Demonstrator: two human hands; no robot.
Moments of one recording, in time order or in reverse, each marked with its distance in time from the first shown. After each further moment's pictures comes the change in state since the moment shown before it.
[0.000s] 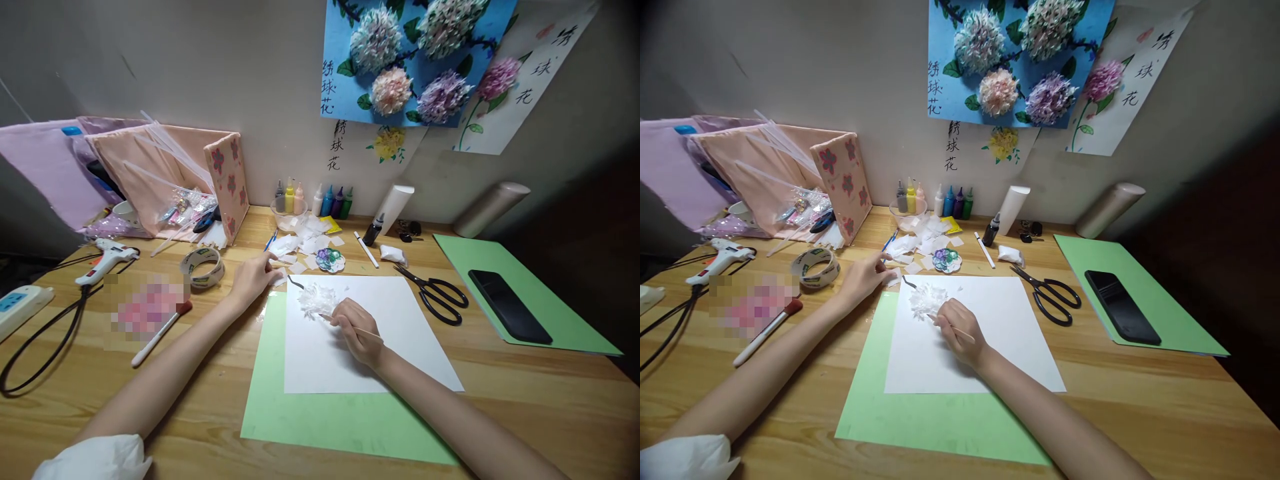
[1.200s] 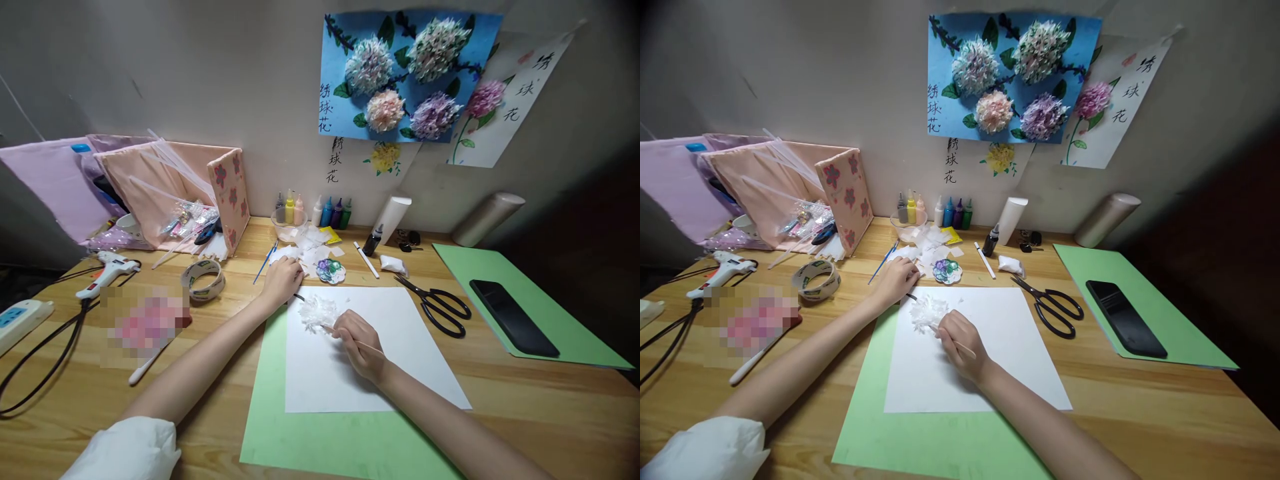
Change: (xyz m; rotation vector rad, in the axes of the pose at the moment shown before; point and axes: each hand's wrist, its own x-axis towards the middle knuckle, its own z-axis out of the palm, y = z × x) left_hand 0.031 0.033 0.039 0.166 0.008 0.326; right_hand 0.003 -0.003 0.000 -0.015 -0.003 0.009
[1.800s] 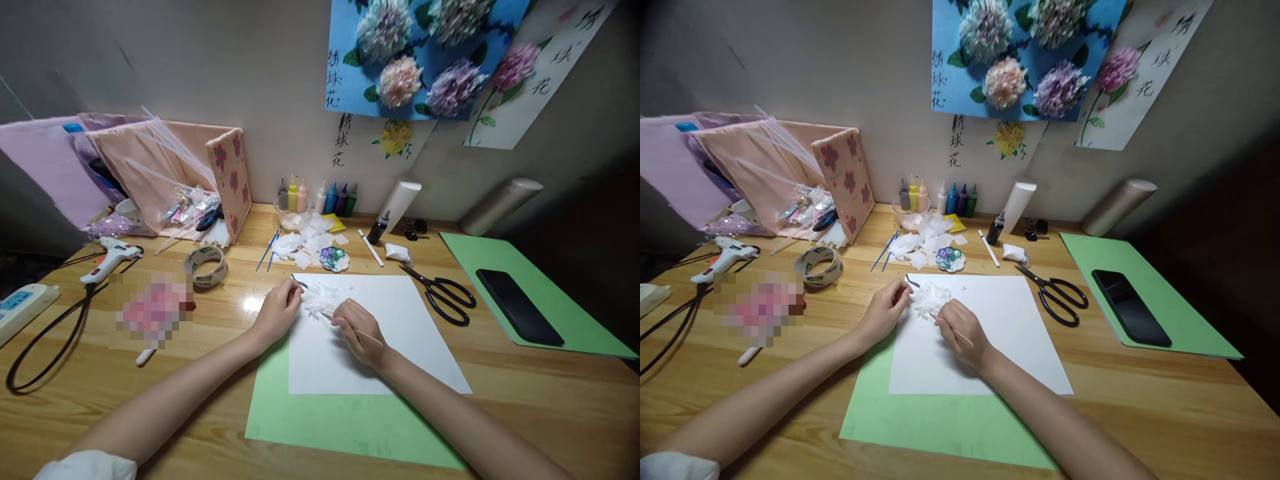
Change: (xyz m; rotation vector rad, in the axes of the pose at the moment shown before) left_hand -0.078 0.037 -0.018 -0.500 -0.034 -0.260; right_hand 0.001 -0.001 0.001 -0.044 -0.074 -0.025
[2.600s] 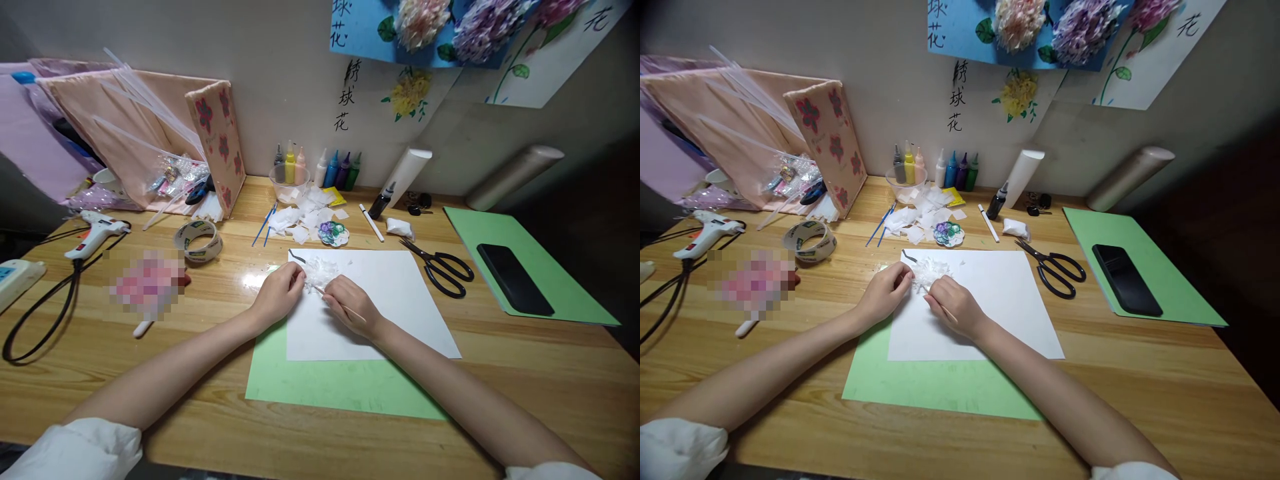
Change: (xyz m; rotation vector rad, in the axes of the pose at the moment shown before) left_hand -0.010 0.006 0.006 0.026 -0.064 0.038; right_hand 0.003 0.000 0.003 -0.131 -0.134 -0.074
